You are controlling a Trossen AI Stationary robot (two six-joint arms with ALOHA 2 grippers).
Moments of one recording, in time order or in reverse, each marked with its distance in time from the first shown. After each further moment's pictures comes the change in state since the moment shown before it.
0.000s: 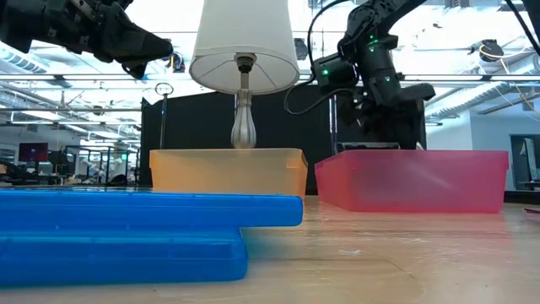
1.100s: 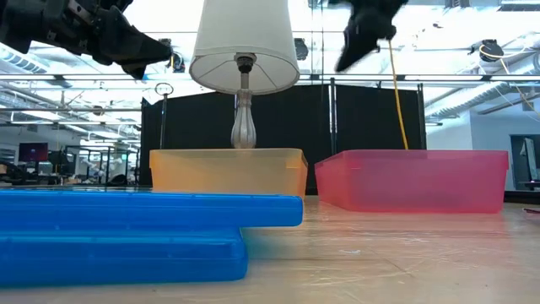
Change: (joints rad) left arm 0.000 0.000 0.001 -0.026 0.002 0.041; right arm 0.291 -0.380 0.010 0.461 0.421 0.174
